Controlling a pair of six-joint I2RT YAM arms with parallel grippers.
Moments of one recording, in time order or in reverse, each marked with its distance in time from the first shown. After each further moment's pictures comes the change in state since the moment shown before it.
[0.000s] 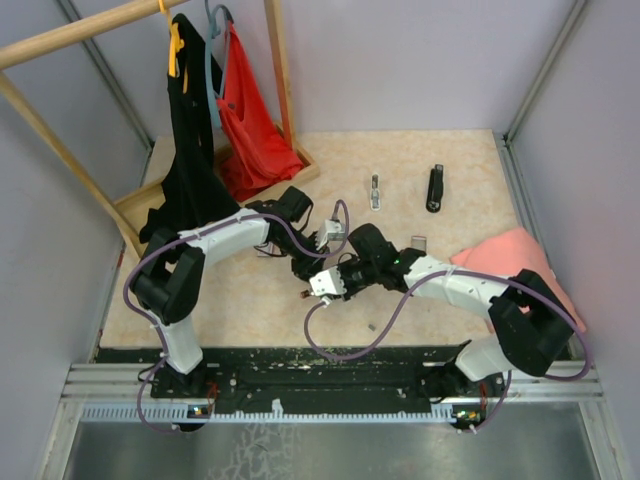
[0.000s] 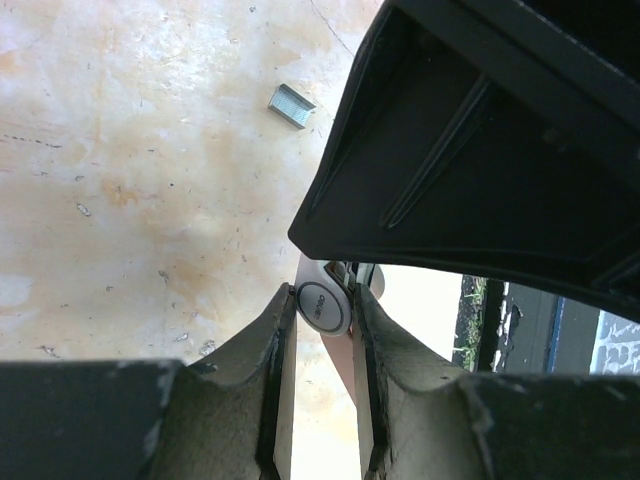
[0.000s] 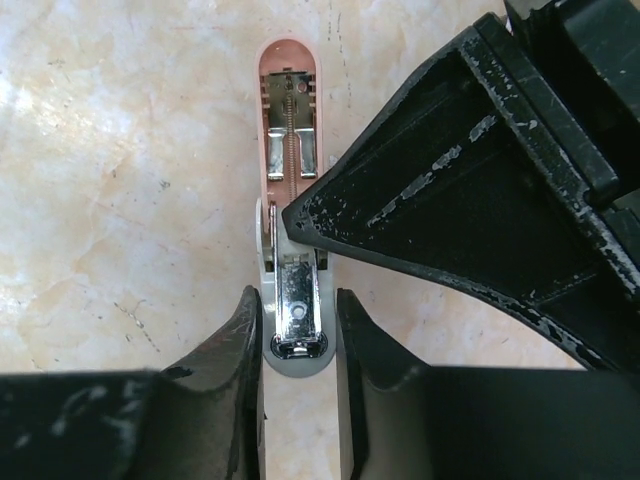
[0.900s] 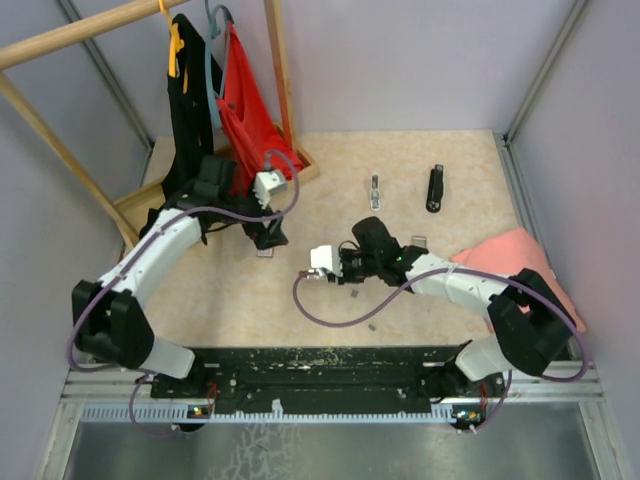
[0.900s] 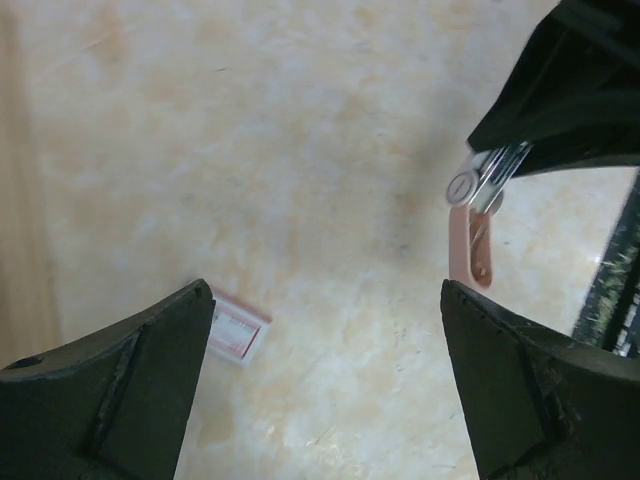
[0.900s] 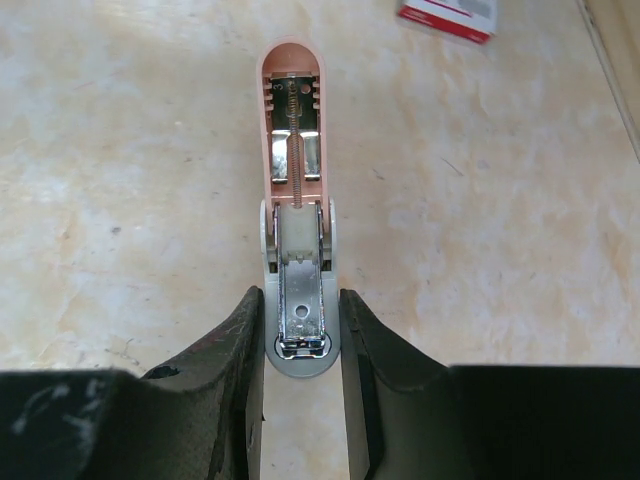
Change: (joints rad) left arm 0.269 -0.315 -0.005 0.046 -0.117 -0.014; right arm -0.029 0.002 0.000 0.097 0.037 0.301
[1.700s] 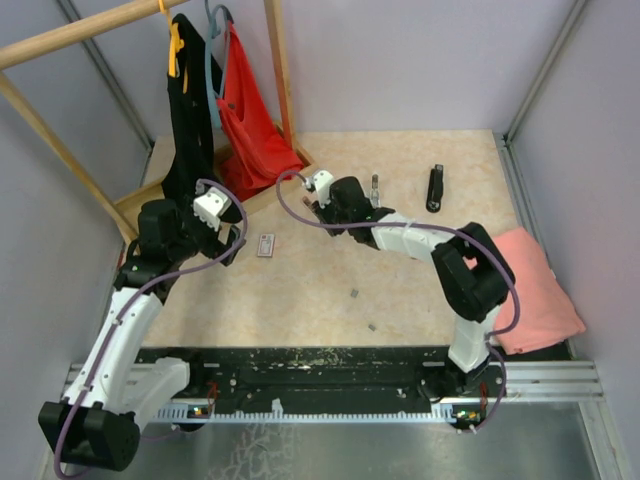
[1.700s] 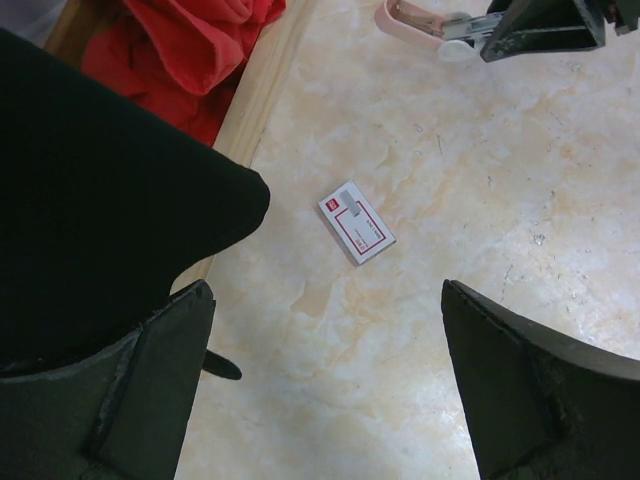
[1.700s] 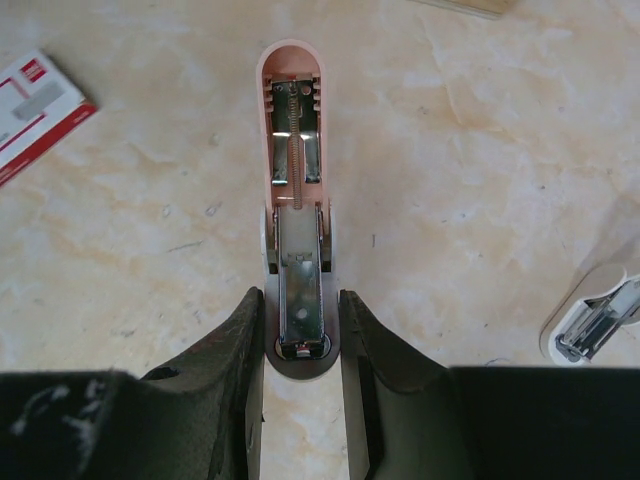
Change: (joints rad) left arm 0.224 -0.614 -0.434 0.245 -0.288 -0.174; right arm -0.097 0.380 0.375 0.157 0.403 0.702
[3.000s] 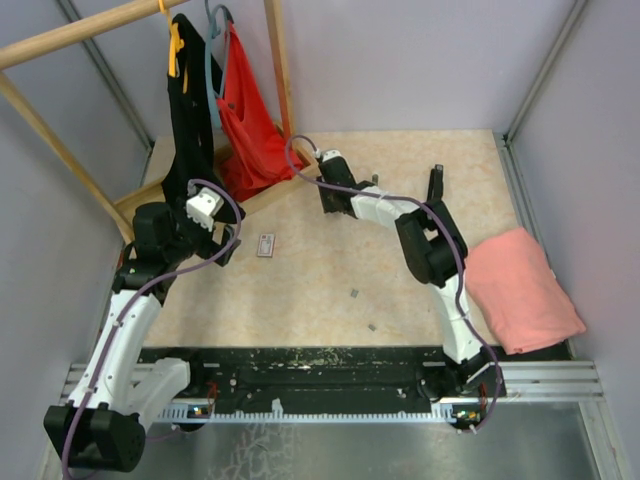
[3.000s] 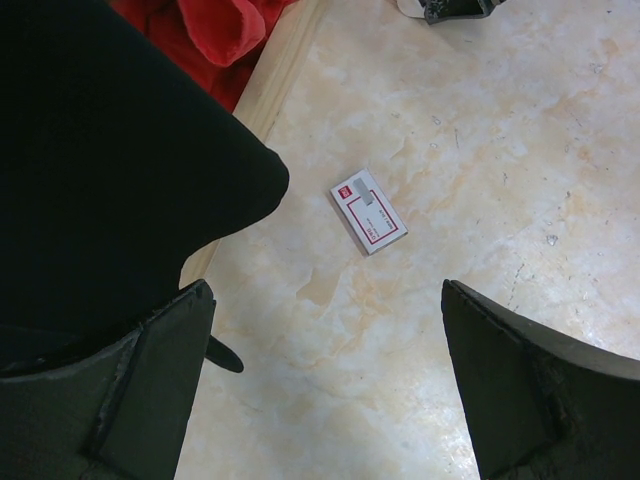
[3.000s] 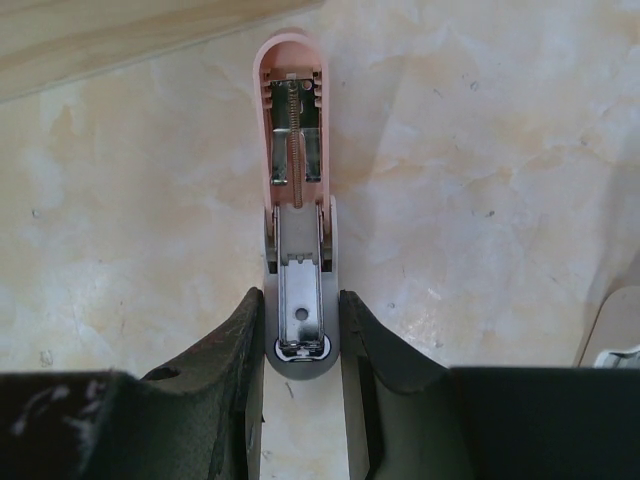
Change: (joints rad) left arm 0.064 -0.021 -0.035 0.008 0.013 -0.024; right arm -0.080 0.425 0.474 -0.202 0.203 0.353
